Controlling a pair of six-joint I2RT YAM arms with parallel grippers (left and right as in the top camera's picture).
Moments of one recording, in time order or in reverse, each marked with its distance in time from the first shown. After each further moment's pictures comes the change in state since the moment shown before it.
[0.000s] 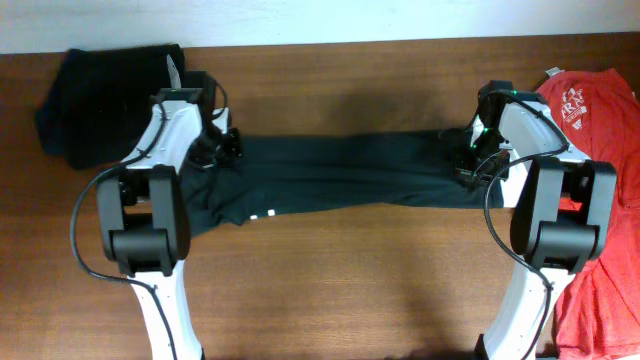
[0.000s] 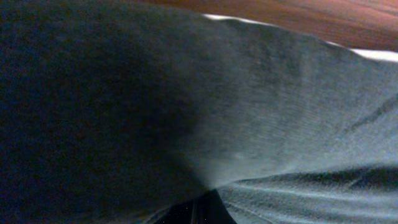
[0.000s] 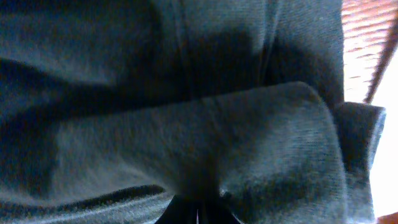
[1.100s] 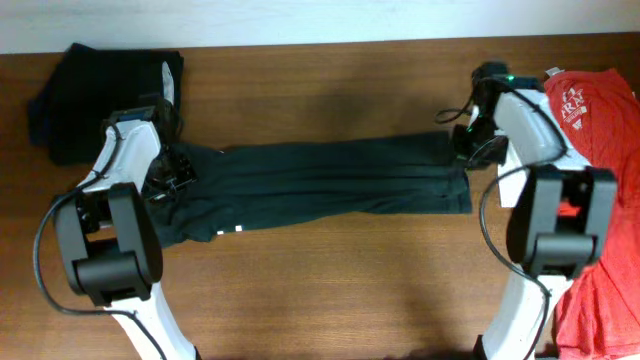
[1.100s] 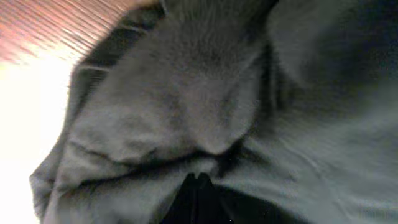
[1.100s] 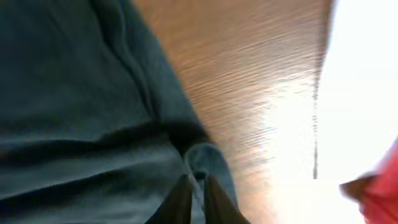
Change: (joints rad) left arm 0.146 -0.189 -0.225 -0.061 -0.302 -0.233; right arm 0.053 -0.070 0.098 -0.054 0.058 0.097
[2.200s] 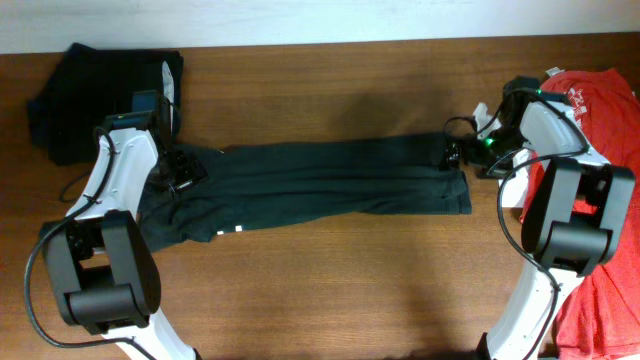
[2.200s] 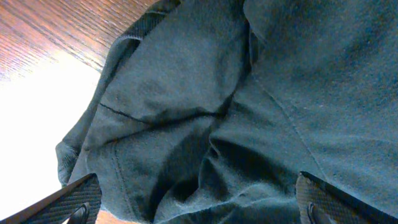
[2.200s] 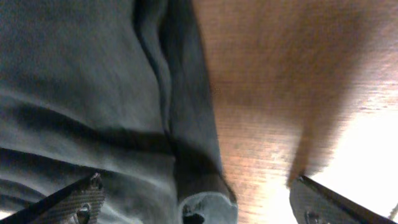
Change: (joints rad) left arm -0.018 -0.156 -0.089 0.026 -0.008 -0.013; right arm -0.135 0.068 -0.079 0.099 -0.343 -0.381
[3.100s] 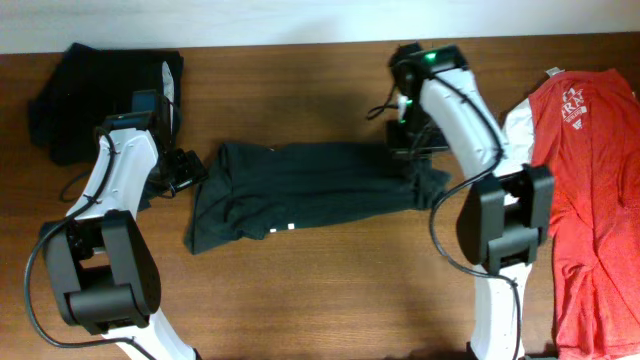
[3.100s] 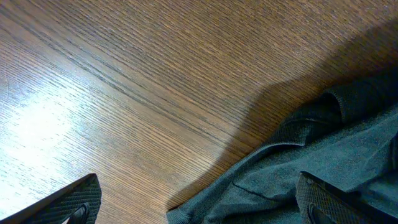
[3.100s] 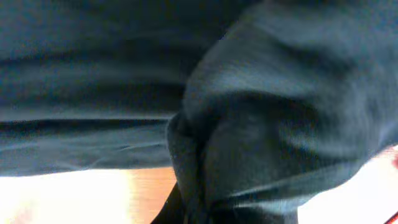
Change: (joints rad) left arm 0.000 0.000 -0.002 0.016 0.000 0.000; right arm 0.467 0.043 0.420 -0.451 0.319 0.380
